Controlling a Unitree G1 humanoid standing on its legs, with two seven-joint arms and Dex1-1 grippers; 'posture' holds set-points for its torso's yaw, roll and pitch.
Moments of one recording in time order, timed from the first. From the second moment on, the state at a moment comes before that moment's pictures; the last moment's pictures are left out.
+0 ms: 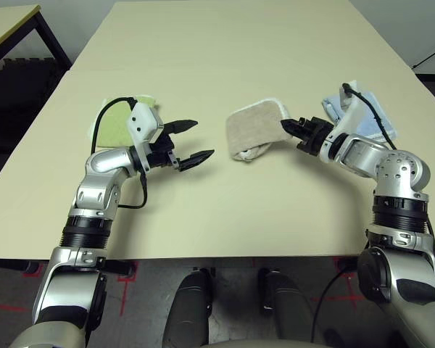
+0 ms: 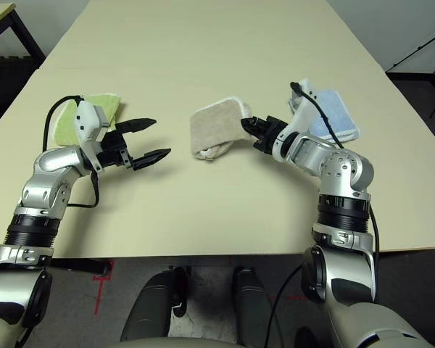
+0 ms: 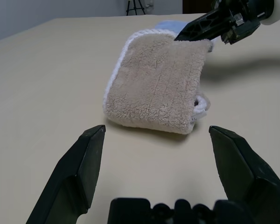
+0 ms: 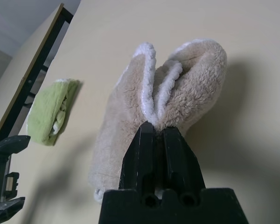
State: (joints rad) left arm -0.58 0.53 0.00 0.25 -0.30 0.05 -1.04; right arm -0.72 -0.26 -0.37 0.12 0.76 1.06 0.20
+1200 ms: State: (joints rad) left arm -0.62 0.49 -0.02 0.33 -0.27 0.00 -1.07; right arm -0.89 -0.44 -0.42 0.55 0.48 0.44 0.15
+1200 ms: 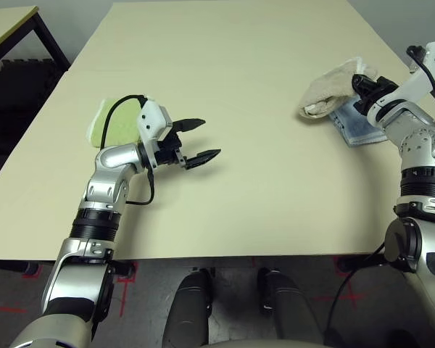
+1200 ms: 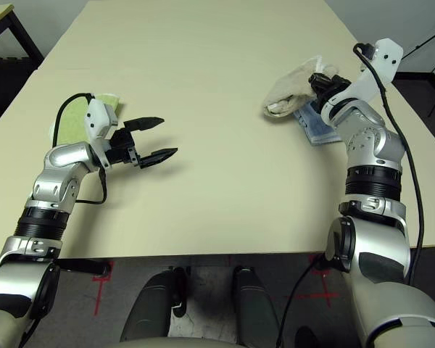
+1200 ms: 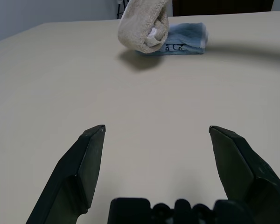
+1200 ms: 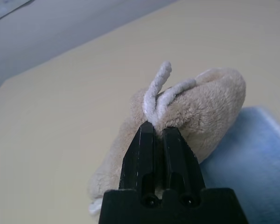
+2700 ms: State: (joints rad) left arm -0.62 0.48 -0.04 0.32 -0.27 0.01 -1.08; right arm -1.11 -0.47 -0.44 0.87 0.38 0.20 0.12
